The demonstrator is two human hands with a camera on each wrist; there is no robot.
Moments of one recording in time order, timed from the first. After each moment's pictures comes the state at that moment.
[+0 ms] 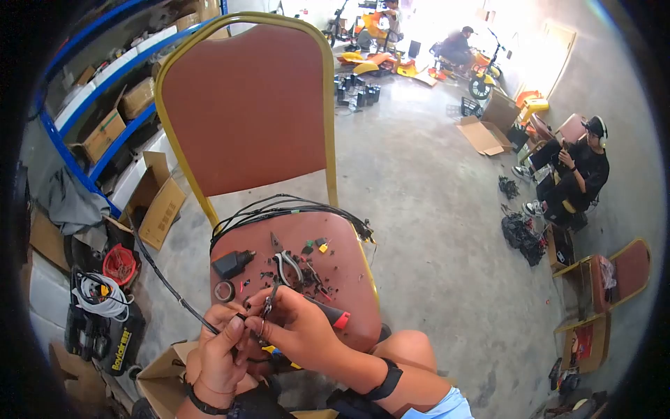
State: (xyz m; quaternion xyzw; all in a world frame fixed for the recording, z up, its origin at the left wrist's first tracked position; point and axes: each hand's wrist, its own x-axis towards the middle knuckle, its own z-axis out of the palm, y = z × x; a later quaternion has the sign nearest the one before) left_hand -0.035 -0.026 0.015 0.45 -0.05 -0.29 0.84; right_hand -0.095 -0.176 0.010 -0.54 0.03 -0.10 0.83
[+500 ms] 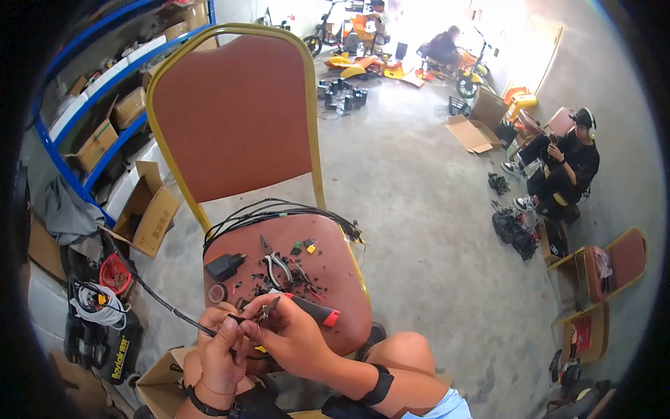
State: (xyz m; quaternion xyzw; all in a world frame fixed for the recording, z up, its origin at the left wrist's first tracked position) left_hand -0.045 -0.032 0.006 0.43 -0.11 -0.25 0.86; right_hand -0.112 -0.166 0.013 -0.46 0.04 -0.11 0.88
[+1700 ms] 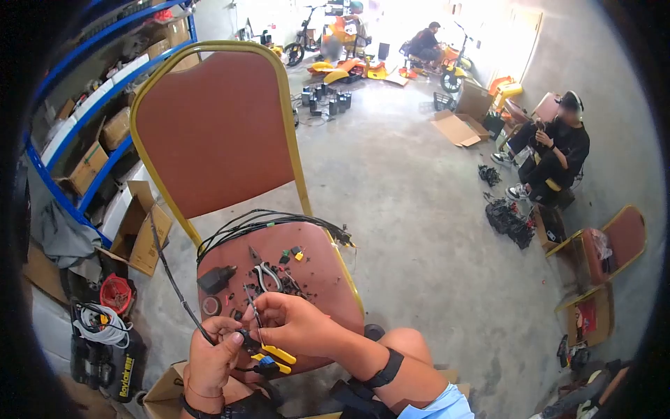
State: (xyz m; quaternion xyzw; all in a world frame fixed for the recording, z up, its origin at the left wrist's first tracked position) left_hand -0.032 -0.027 0.026 0.56 -0.10 -0.37 0.73; right_hand -0.107 -0.222 0.010 -0.50 0.00 0.07 0.86
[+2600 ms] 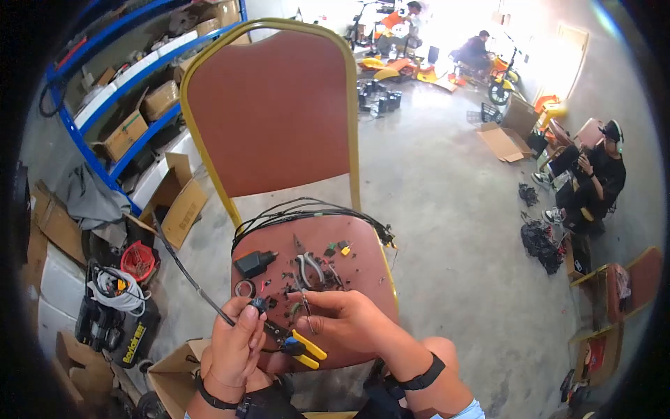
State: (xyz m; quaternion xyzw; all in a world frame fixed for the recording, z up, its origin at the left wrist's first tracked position) left_hand -0.030 -0.023 0.018 0.48 -0.04 -0.29 0.82; right_hand -0.105 -0.227 0.028 -0.69 0.08 0.07 0.71
